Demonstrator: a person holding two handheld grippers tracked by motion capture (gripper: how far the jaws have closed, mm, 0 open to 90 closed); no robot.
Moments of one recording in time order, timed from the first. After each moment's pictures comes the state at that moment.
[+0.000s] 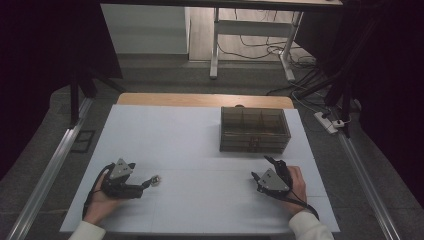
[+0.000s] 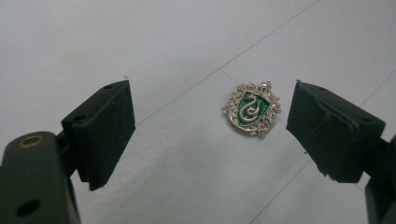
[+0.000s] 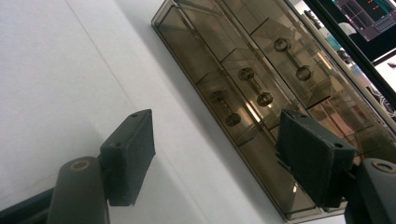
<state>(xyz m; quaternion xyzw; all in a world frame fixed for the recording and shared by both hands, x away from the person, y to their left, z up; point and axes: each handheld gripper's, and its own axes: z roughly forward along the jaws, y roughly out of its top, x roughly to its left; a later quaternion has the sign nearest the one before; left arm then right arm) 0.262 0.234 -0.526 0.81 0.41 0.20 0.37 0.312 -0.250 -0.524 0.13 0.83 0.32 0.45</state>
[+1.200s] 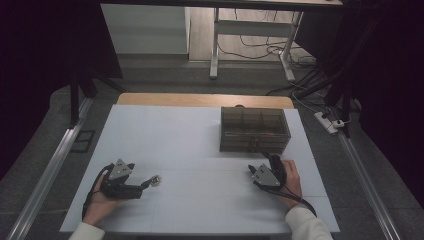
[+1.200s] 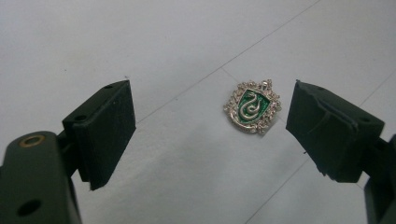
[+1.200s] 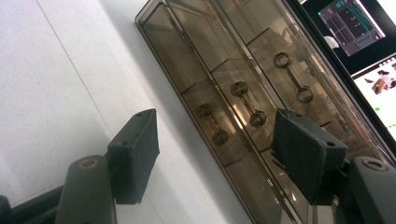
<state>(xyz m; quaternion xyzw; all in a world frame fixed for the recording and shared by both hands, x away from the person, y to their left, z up) 0.260 0.234 -0.526 0.81 0.41 0.20 0.37 0.331 -0.238 -0.530 0.10 0.82 0.29 0.48</state>
